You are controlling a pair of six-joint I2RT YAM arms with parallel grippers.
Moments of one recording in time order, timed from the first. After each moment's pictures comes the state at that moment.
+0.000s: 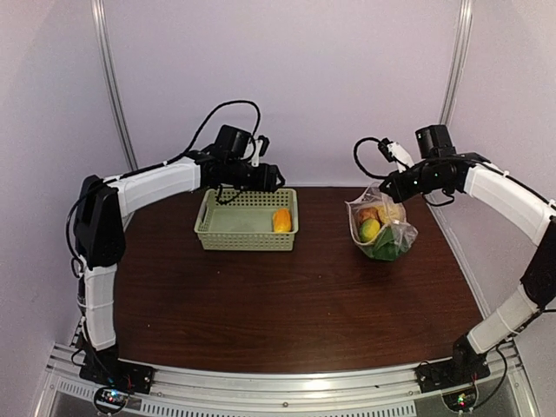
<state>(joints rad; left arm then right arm) -0.66 2.09 1.87 -0.34 0.15 -0.31 0.27 1.48 1.39 -0.61 -0.21 -0.18</state>
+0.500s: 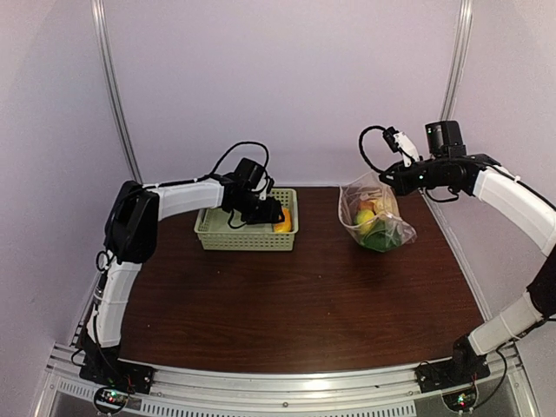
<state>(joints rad) -0.62 2.34 1.94 -0.44 0.18 -0.41 0.27 1.41 1.34 -0.51 -0.30 -0.17</state>
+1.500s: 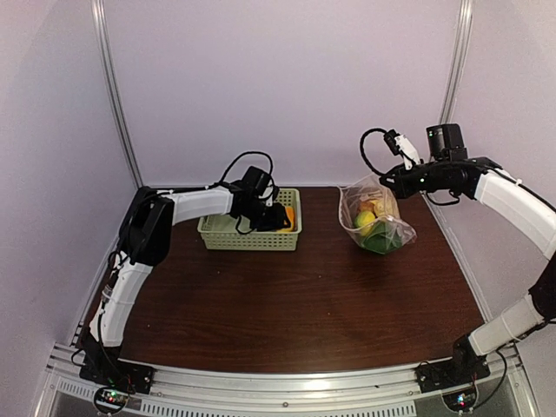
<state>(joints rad) -0.63 2.48 2.04 -0.41 0.25 -0.50 0.27 1.38 1.31 -0.50 -0.31 -0.16</state>
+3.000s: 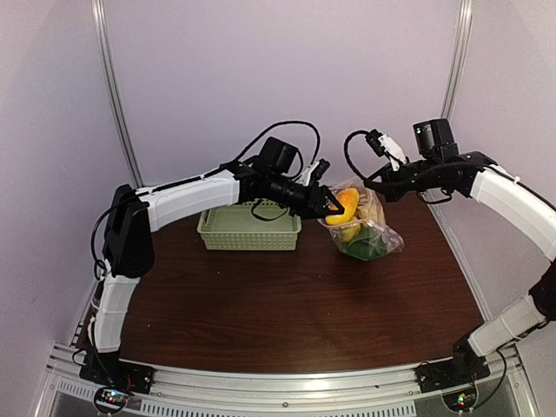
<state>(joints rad) -0.84 2.26 2.08 -0.39 0.66 -0.53 0.38 1.40 1.37 -0.57 -0.33 -0.21</state>
